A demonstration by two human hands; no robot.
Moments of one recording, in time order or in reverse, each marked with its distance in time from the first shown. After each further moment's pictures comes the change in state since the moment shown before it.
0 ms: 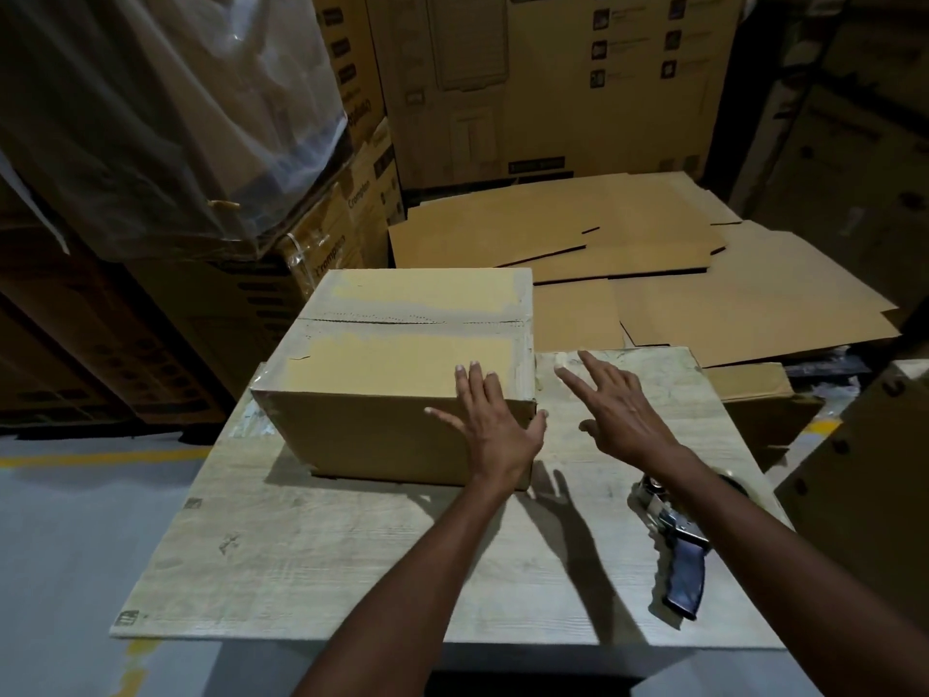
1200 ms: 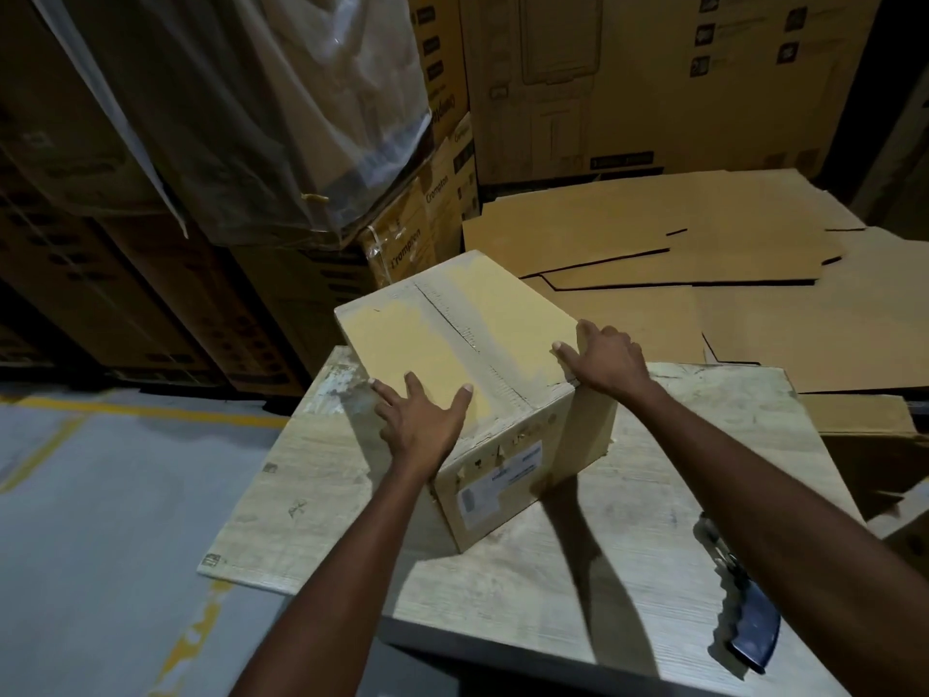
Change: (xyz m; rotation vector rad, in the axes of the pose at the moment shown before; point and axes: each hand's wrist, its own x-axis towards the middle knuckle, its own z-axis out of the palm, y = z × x) left_hand 0.012 -0.121 -0.100 -0.063 0.008 -0.492; right_hand 0.132 -0.059 -0.011 0.271 -0.072 0.244
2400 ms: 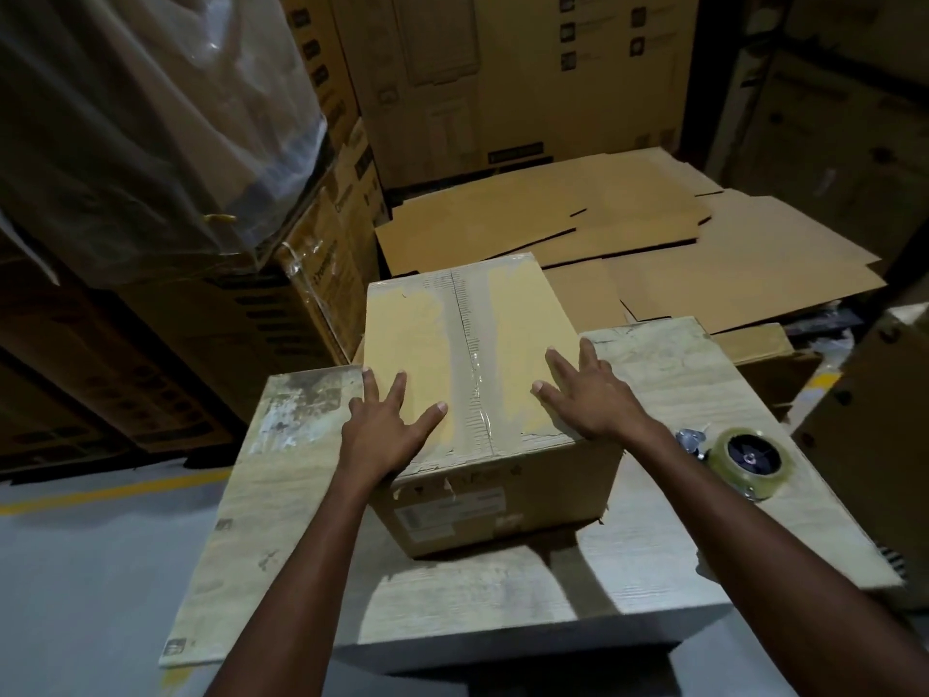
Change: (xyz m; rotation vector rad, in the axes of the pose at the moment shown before) left_hand 0.030 -0.039 -0.029 0.268 -0.200 0.475; right_hand -0.118 -0.009 0.010 0.015 -0.106 0.091
